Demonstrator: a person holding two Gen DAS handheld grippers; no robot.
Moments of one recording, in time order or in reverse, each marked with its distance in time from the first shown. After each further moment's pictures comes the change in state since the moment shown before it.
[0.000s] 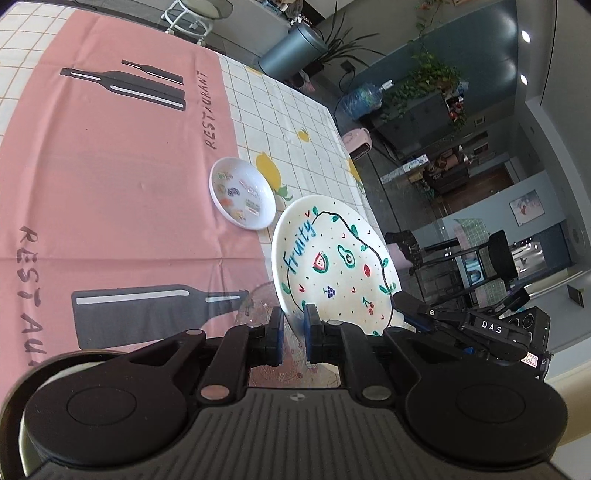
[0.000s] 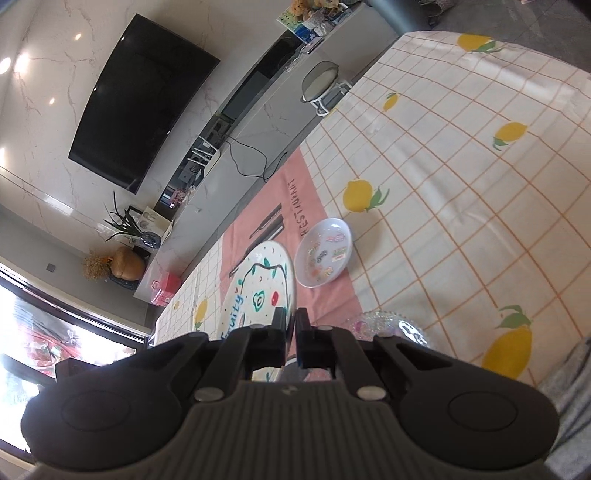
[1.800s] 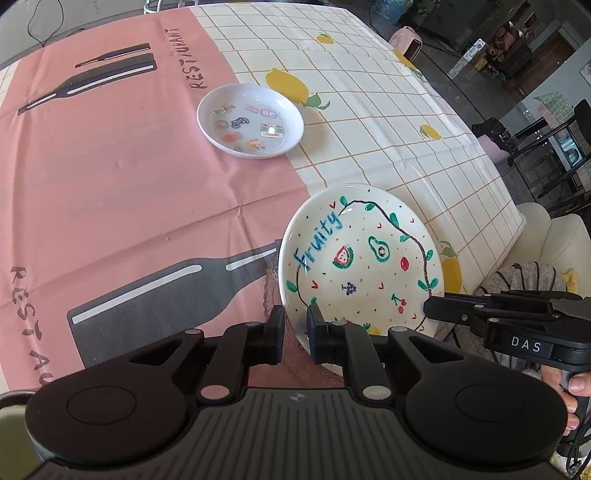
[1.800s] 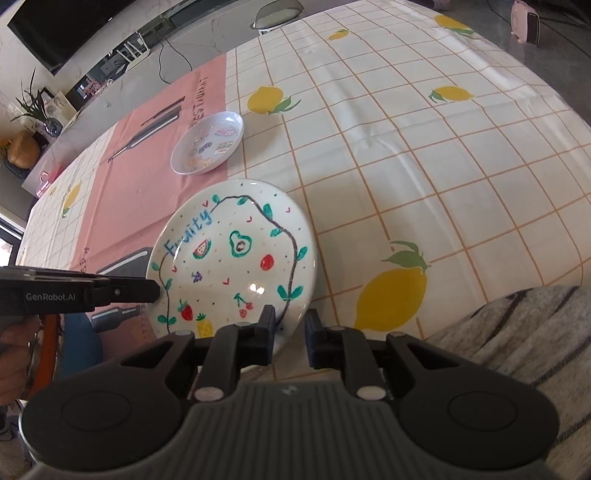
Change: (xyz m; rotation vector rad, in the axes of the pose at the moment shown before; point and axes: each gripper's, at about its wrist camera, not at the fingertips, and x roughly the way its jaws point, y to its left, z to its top) left arm 0.080 -0.044 -0.024 0.290 0.221 0.403; right arm 0.032 -0.021 -0.044 -0.294 0.211 -0.418
